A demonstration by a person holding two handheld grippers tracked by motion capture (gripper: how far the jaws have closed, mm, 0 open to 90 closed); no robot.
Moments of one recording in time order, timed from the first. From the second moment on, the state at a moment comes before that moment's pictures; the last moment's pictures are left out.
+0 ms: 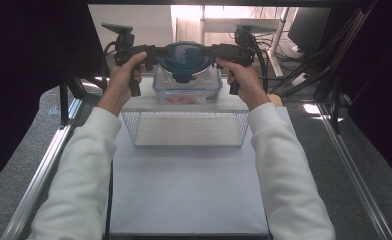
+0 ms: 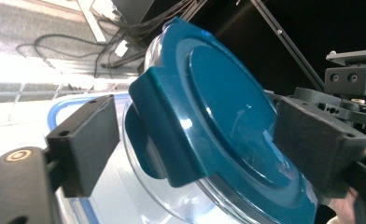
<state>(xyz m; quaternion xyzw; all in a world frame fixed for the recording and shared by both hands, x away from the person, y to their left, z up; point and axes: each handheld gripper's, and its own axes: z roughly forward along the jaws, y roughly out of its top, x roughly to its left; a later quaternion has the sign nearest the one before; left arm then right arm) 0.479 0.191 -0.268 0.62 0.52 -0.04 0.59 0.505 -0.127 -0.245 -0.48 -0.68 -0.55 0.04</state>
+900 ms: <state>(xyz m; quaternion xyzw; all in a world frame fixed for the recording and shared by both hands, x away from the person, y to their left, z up) 0.353 0.201 -0.272 0.70 0.43 0.10 0.56 0.414 -0.196 -0.249 -0.40 -0.72 -0.57 -0.06</state>
